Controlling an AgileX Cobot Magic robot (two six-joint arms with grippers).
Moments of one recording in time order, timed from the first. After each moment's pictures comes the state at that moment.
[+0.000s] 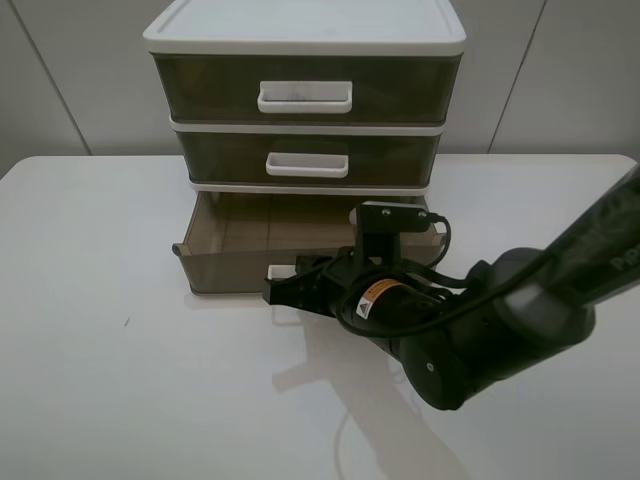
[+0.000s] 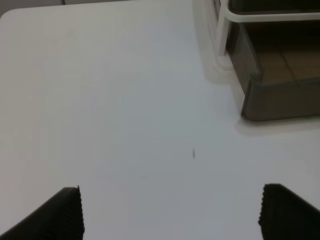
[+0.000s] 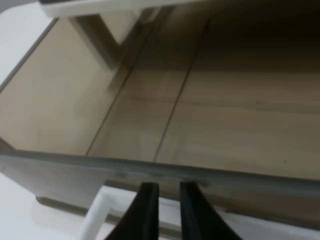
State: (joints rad) left arm 0.04 0.00 -0.50 -0.08 1.06 0.11; right arm 0.94 2.02 -0.62 0.43 -0.86 0.27
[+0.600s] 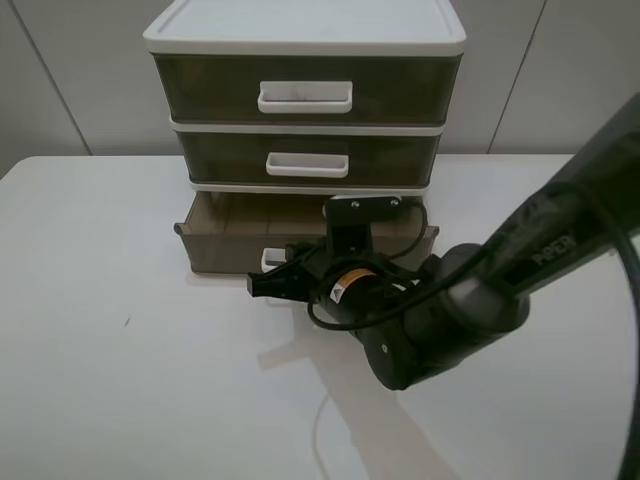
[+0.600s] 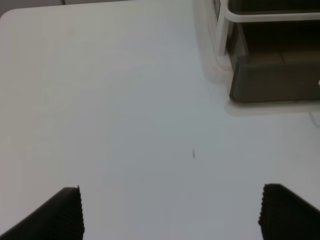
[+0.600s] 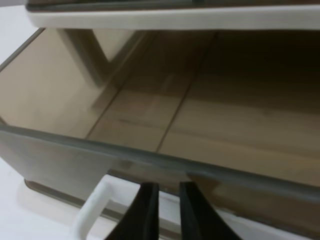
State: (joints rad) left arm 0.04 0.00 -0.50 -0.08 1.06 0.11; right arm 0.94 2.12 -0.75 0.52 -0.86 0.09
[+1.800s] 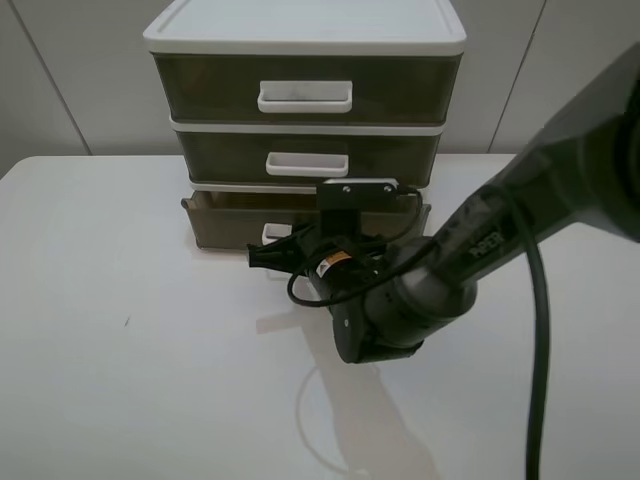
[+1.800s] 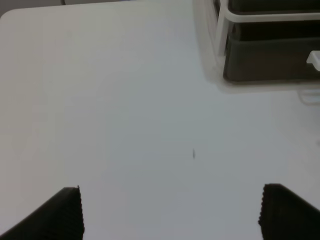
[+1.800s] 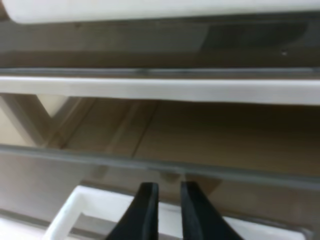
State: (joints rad) left arm 0.04 0.00 -0.50 -0.08 1.06 0.11; right arm 0.93 2.21 -0.90 0.70 -0.93 -0.07
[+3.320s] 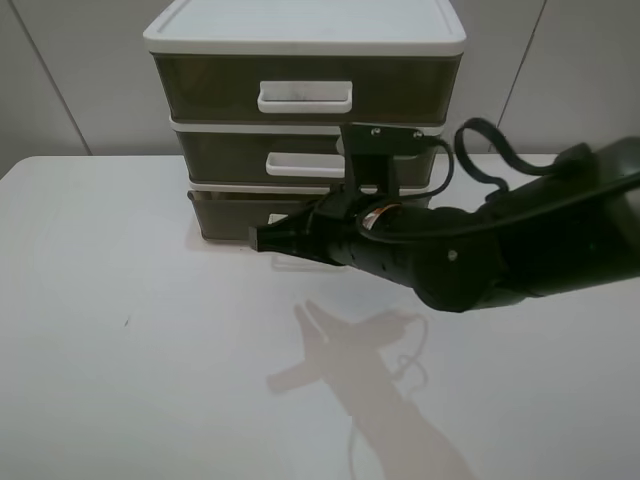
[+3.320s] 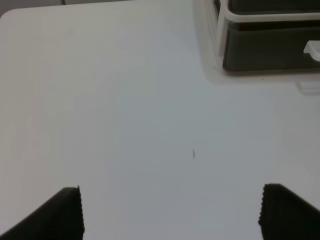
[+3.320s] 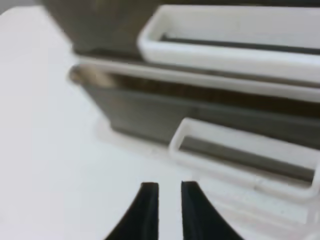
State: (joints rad) left arm 0.04 0.00 -0.50 -0.08 1.06 0.11; right arm 0.89 1.76 -0.74 0.60 -0.44 -0.11
